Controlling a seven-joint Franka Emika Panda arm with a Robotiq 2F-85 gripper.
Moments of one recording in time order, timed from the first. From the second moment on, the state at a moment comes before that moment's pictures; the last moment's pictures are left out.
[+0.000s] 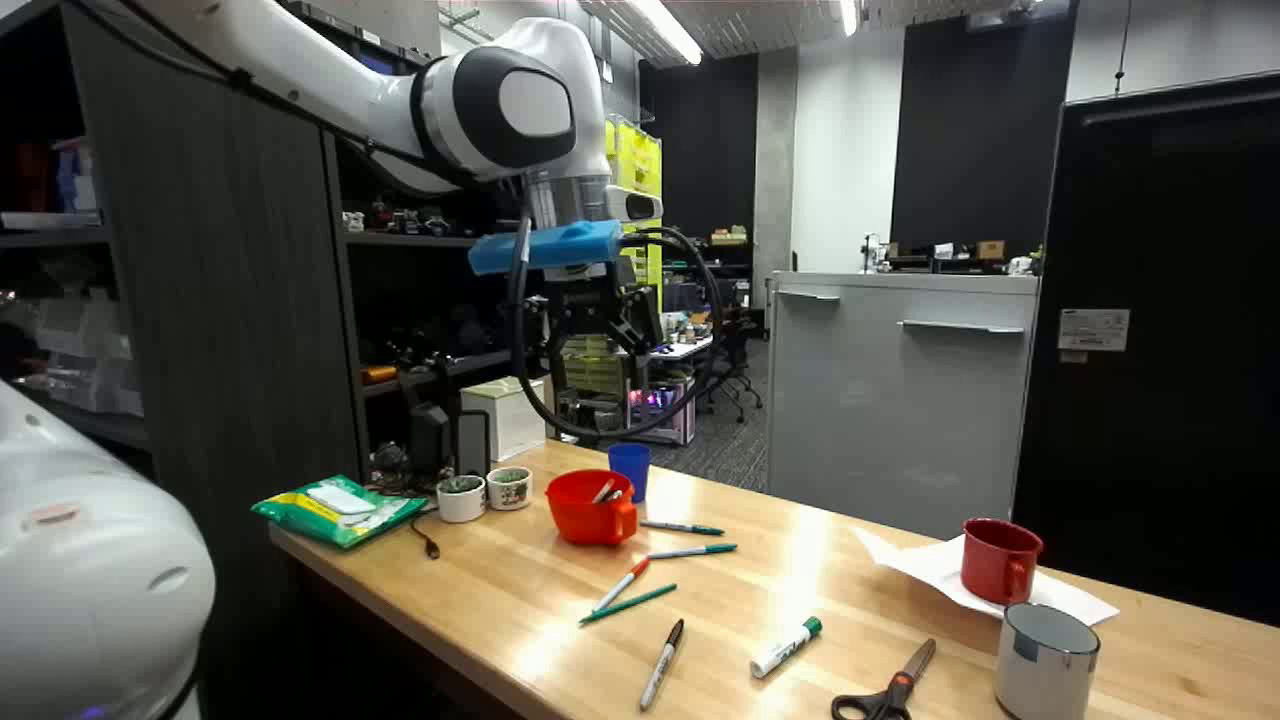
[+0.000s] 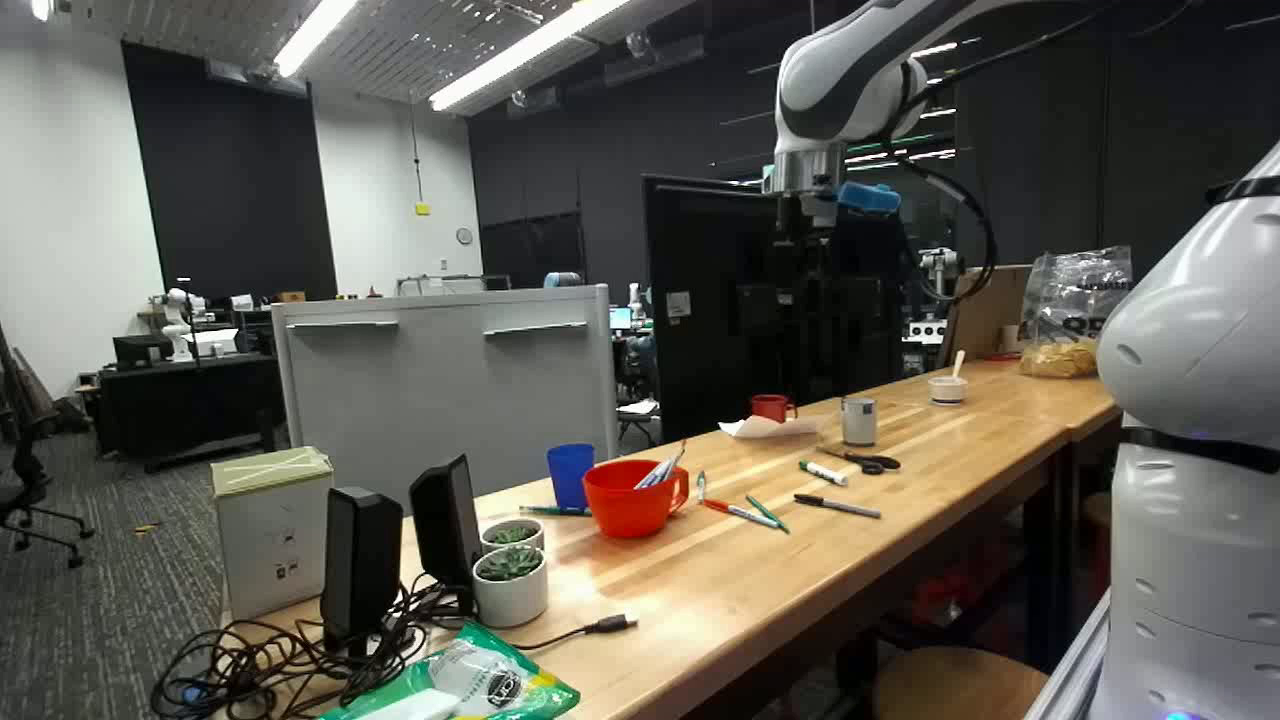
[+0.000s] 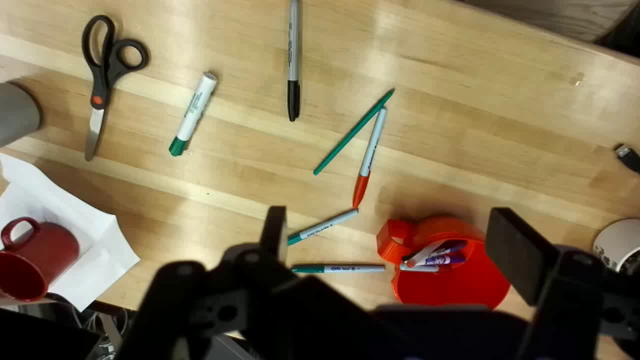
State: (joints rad) arm -0.01 -0.60 -0.14 -2.46 -0.14 2.02 -0.33
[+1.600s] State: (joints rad) arm 0.24 -0.32 0.07 -2.44 -0.05 2.40 -0.32
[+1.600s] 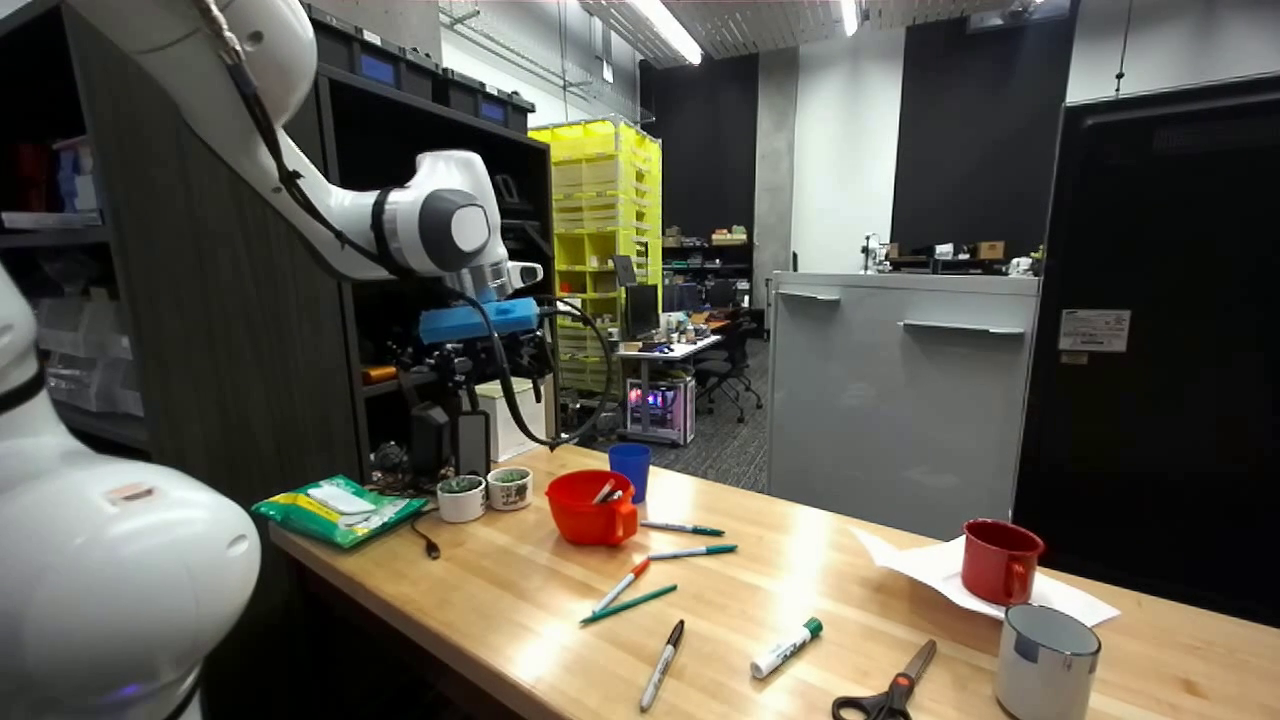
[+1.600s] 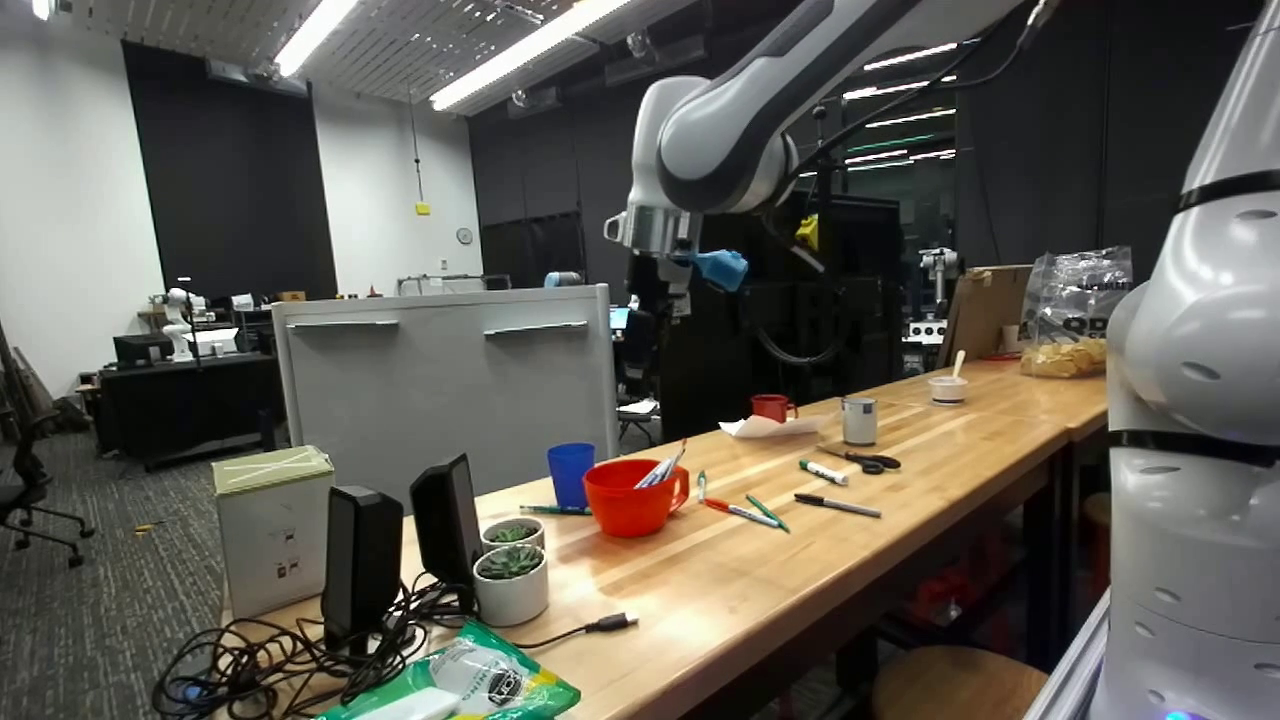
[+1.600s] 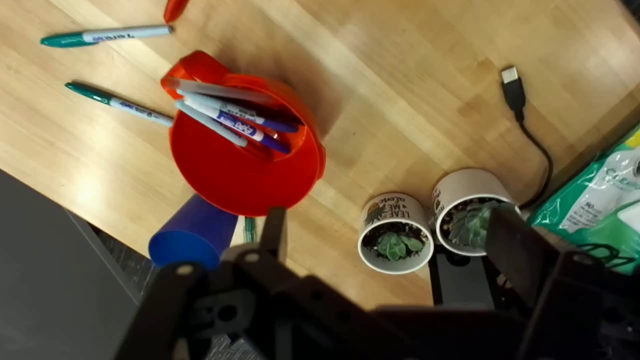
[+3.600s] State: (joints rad) arm 0.22 0.39 0.13 -1.81 -0.14 2.51 -0.12
